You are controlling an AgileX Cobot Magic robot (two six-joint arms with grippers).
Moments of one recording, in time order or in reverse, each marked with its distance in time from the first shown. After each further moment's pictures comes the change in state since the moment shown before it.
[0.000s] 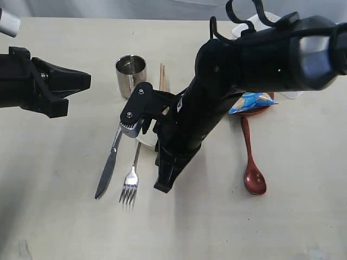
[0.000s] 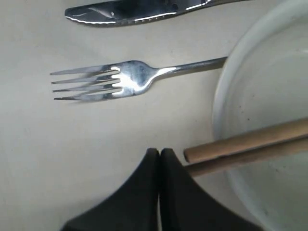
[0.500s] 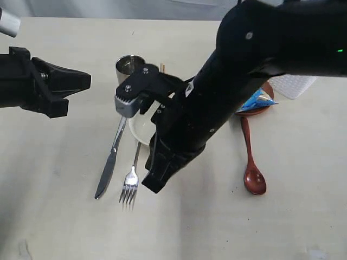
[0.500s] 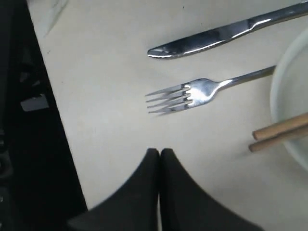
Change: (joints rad) left arm 0.000 0.000 0.000 0.000 0.000 0.000; right arm 0.000 -0.172 0.000 0.144 0.172 0.116
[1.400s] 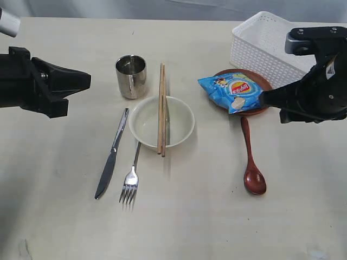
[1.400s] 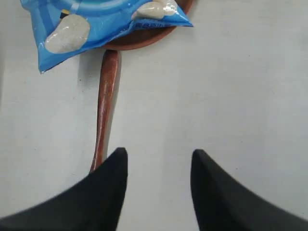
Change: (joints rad) left arm 0.000 0.000 0.000 0.000 0.000 0.000; right arm -0.456 -0.231 0.231 -0.708 -0.094 1.061
